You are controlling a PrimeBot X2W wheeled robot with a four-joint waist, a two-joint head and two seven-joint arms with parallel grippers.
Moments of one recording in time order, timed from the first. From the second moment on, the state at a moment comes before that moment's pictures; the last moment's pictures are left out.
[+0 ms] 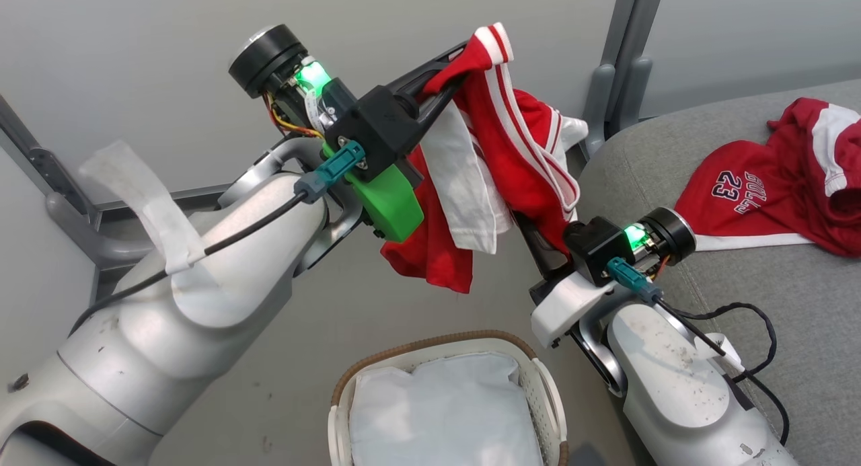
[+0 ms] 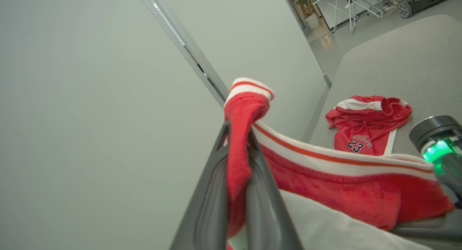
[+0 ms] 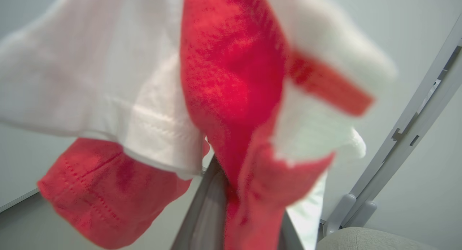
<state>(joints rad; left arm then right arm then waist) -1.02 0.30 -0.97 0.34 -0.40 -0.12 -0.19 -0.51 -0.05 0.40 0.43 0.04 0.13 -0.26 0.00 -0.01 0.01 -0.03</state>
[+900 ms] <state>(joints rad) -0.56 0.26 -0.81 0.39 -0.52 -0.05 -0.26 -0.48 -0.05 0.28 0.30 0.04 0.13 -0.26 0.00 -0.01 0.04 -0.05</state>
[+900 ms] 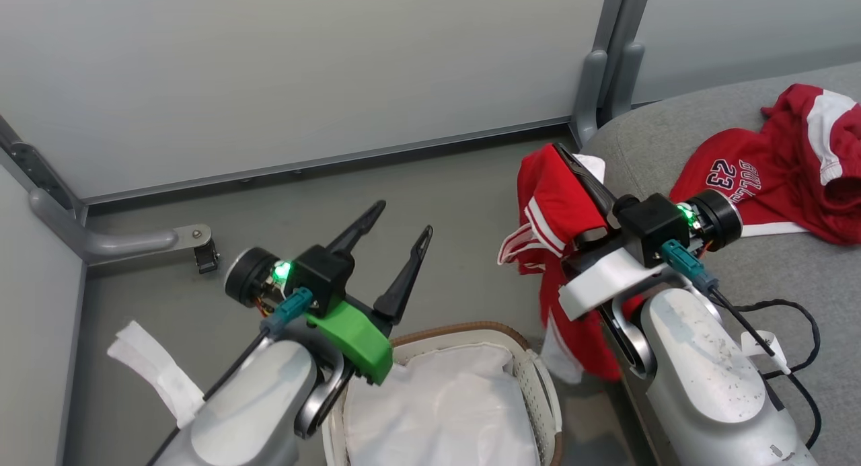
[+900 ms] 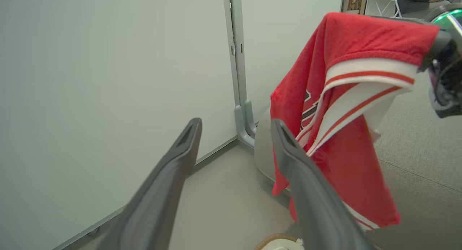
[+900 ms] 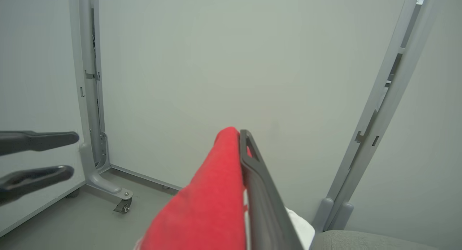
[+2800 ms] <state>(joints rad) -0.47 0.13 -0.72 0.35 -0.31 -0.13 -0.26 -0.70 -0.16 0.04 0.30 -0.12 0.13 -0.26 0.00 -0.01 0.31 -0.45</state>
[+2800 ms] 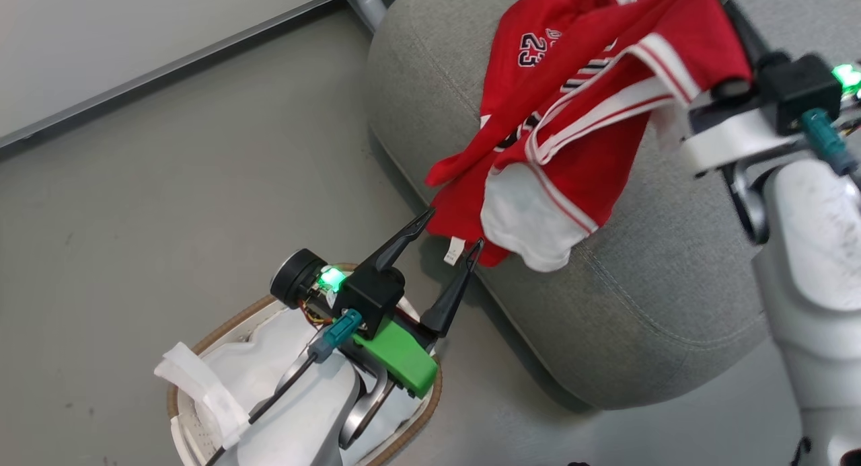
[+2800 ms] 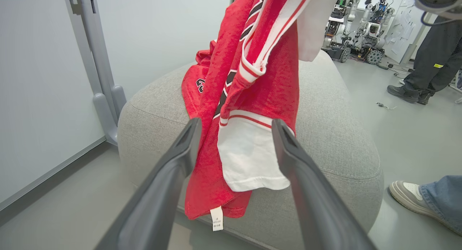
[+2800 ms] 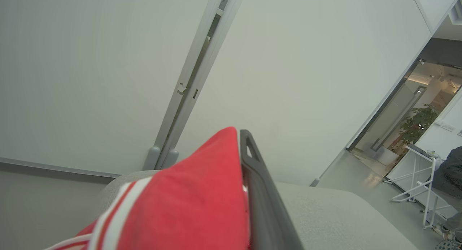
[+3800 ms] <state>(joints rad) -0.61 0.17 -0.76 0.32 -0.26 -0.13 -0.26 -1.15 -0.56 -0.23 0.94 -0.08 0.13 -0.24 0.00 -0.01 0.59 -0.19</state>
